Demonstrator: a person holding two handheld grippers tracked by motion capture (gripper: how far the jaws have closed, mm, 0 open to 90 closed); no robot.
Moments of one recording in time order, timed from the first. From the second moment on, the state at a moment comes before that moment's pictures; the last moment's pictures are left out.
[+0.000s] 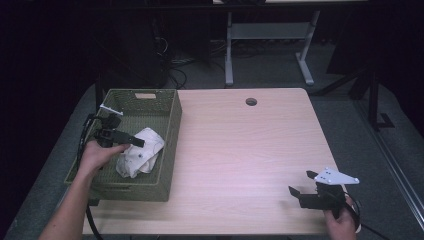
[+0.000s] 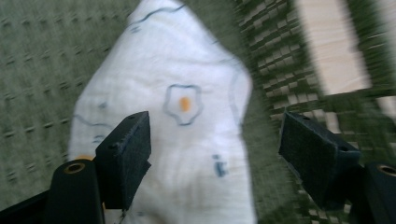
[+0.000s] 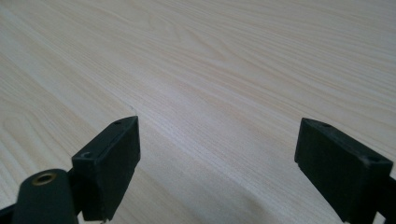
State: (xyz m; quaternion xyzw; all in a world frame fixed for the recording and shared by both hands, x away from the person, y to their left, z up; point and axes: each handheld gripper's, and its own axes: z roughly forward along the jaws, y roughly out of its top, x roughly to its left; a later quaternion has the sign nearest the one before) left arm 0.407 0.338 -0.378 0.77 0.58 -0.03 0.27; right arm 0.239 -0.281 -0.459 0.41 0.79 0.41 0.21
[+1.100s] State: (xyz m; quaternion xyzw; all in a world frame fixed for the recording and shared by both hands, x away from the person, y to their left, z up) left arm 0.431 0.294 -0.424 0.83 0.56 0.02 0.04; right arm 0.238 -0.282 -0.457 0.41 0.79 0.41 0.21
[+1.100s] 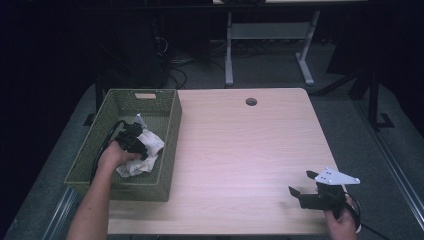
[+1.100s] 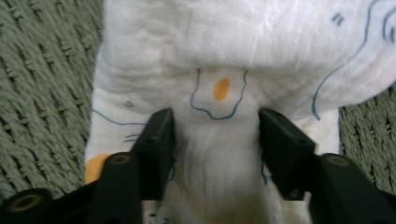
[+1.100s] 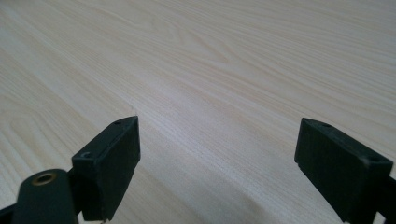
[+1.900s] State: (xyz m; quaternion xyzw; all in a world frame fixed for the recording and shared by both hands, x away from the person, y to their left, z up) left arm 0.434 0.301 -0.422 0.82 0.57 0.02 0.04; right arm 0.239 -0.284 -0.459 0.41 0.79 0.41 0.21
